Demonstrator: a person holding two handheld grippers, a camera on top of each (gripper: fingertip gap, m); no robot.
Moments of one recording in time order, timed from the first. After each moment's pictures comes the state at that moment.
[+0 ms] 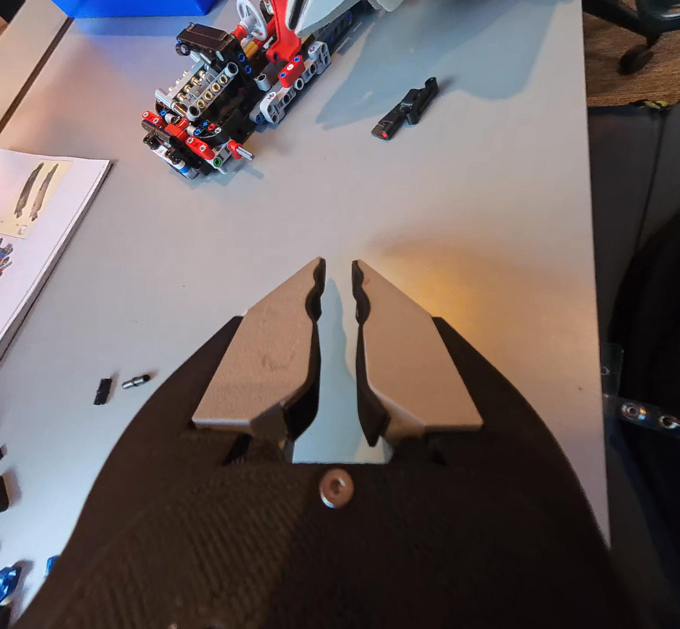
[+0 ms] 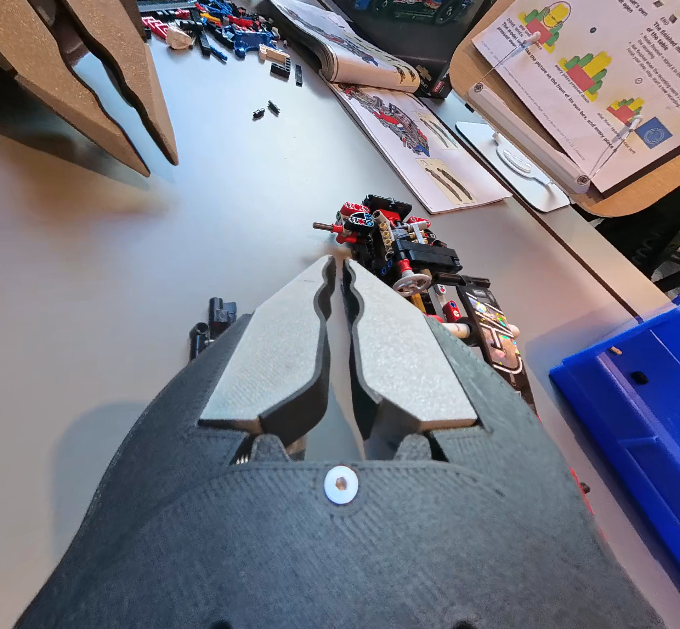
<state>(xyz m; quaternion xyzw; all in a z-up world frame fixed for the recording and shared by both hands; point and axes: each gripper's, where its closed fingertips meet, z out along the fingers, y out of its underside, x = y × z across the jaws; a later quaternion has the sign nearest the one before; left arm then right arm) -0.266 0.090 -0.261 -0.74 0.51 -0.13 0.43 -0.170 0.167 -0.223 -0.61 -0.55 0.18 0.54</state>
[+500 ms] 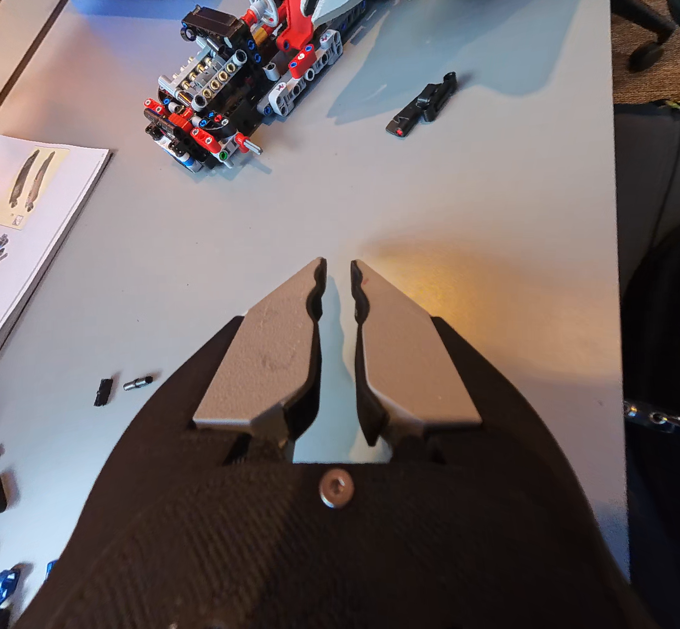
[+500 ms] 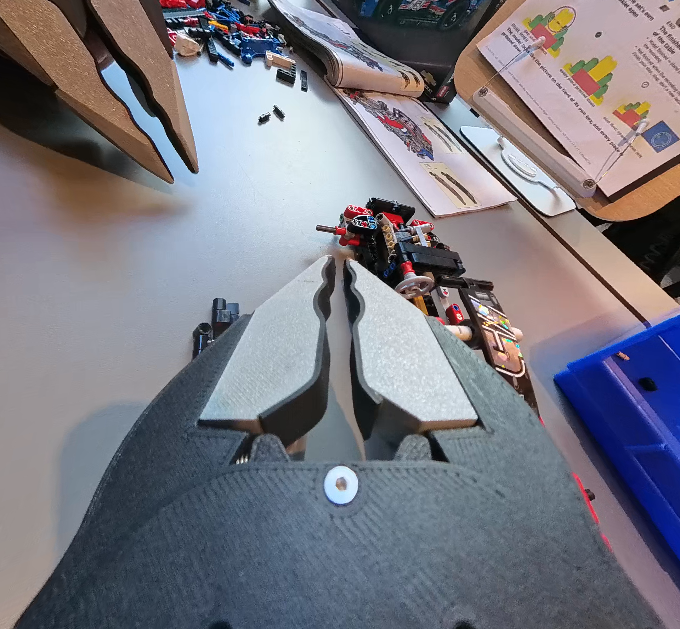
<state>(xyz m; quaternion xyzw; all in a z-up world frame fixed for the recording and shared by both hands) -0.267 0.099 -0.265 -0.75 0.50 -0.12 0.42 -0.171 0.165 -0.222 -0.61 -0.55 0.19 0.54</state>
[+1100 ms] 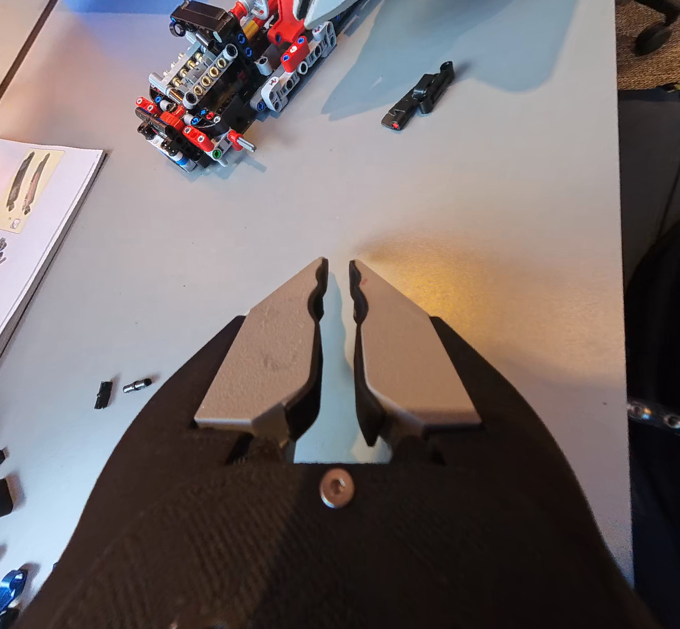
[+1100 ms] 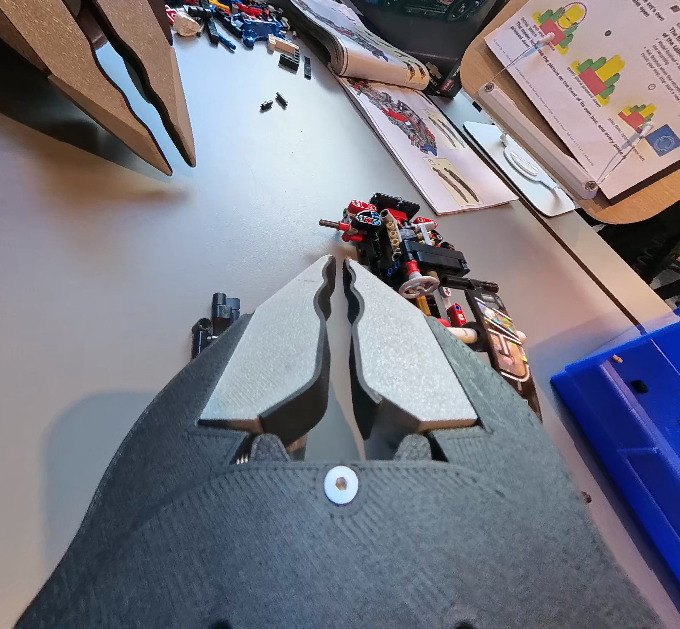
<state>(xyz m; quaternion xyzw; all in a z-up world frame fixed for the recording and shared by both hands) -0.266 0.098 -0.268 -0.75 0.51 -0.11 0.41 -0.173 0.165 -0.227 -0.61 -0.56 0.17 0.54</state>
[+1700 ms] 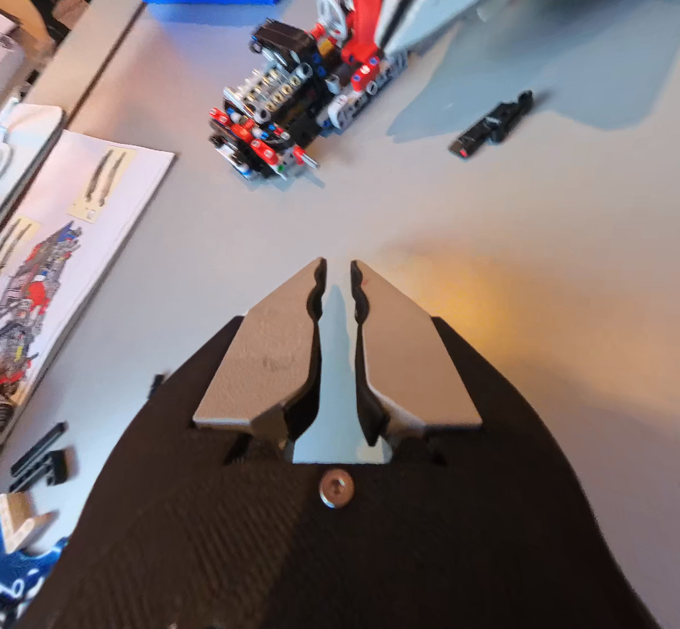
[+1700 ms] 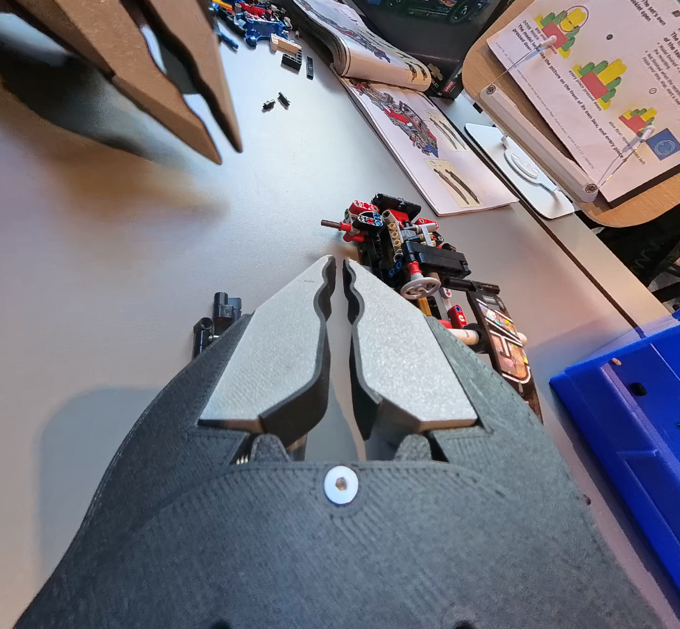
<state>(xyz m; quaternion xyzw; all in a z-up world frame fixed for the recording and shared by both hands) -0.270 0.129 -0.254 -0.76 0.47 -0.07 0.45 -0.174 0.163 -0.228 -0.60 -0.57 0.17 0.54</state>
